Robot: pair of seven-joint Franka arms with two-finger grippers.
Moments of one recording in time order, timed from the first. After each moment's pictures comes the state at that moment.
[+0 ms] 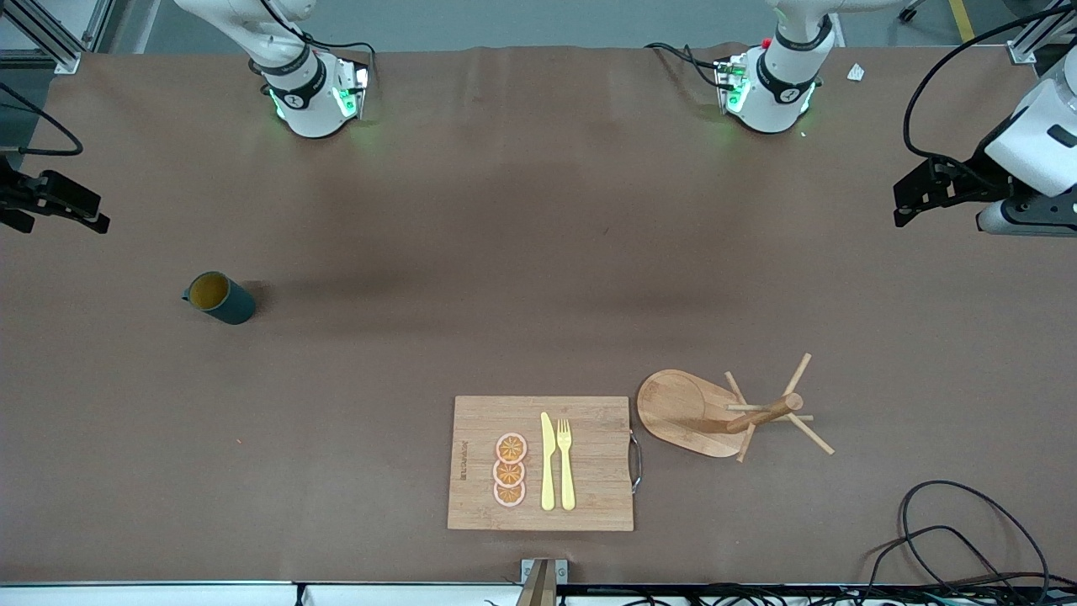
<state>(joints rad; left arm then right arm) 0.00 0.01 -0.13 -1.51 0.03 1.54 -0.04 -0.10 -0.01 0.02 -1.57 0.00 1.54 -0.07</state>
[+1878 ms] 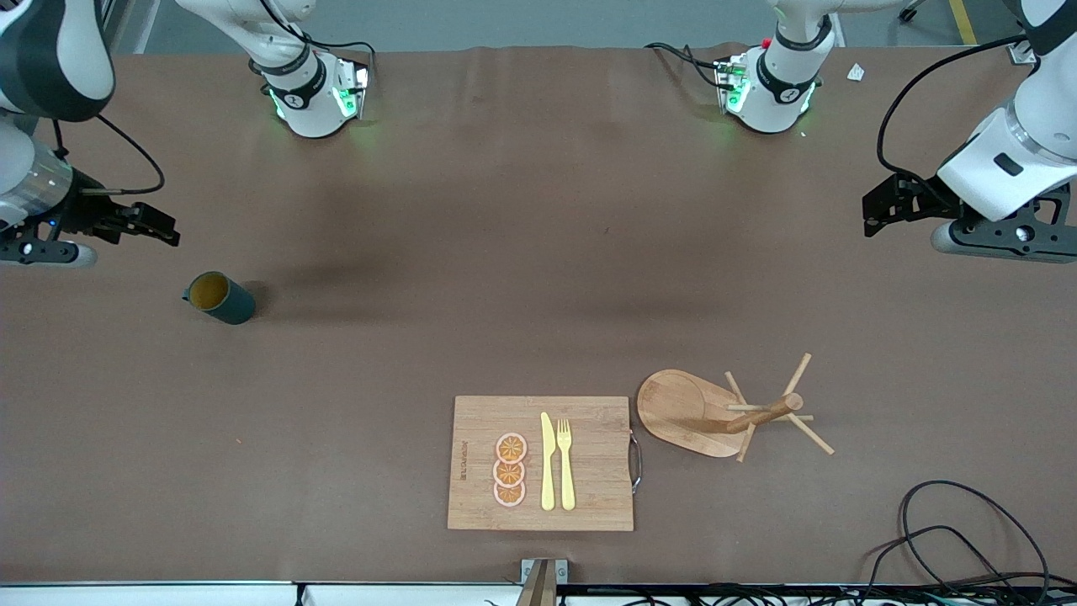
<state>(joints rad) -0.01 0.06 -0.16 -1.50 0.03 1.54 -0.03 -0.13 -0.14 0.01 -2.10 0.01 1.92 -0.07</state>
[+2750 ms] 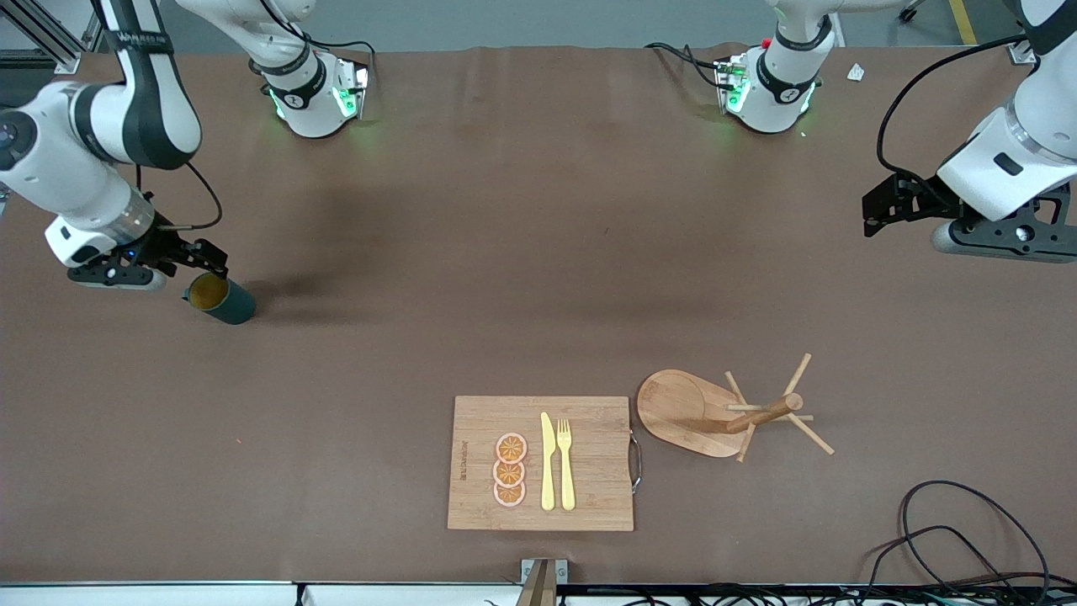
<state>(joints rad) -0.01 0.06 -0.17 -1.50 0.03 1.54 -0.03 -0.14 -0.05 0.01 -2.37 0.01 2.36 -0.07</state>
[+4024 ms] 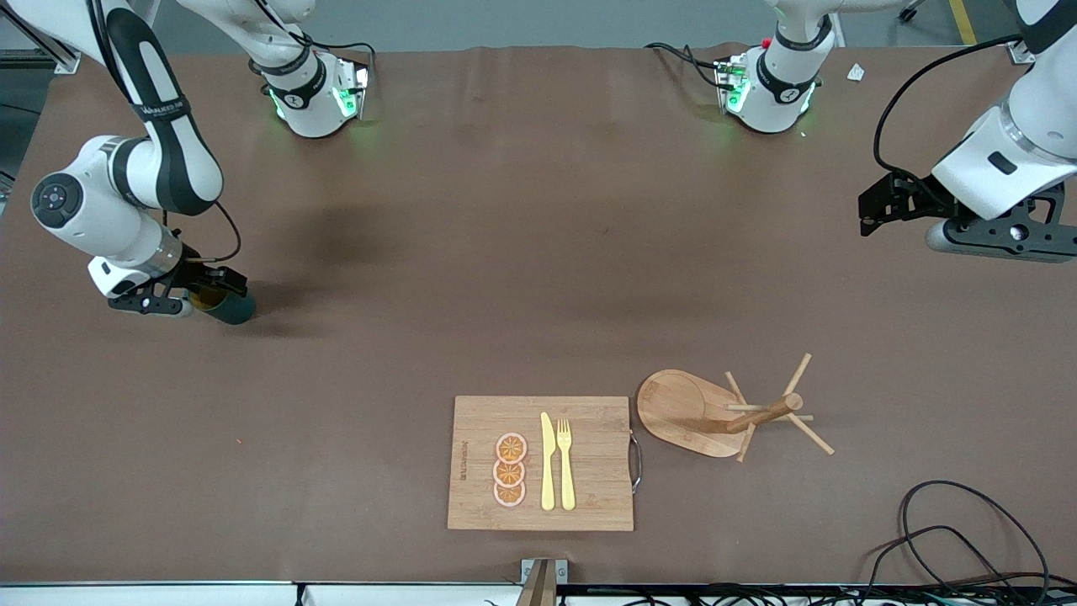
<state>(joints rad) -0.01 0.06 -0.17 -1.50 0.03 1.54 -0.03 -0.17 0.13 0.00 -2.37 0.01 2.47 -0.07</state>
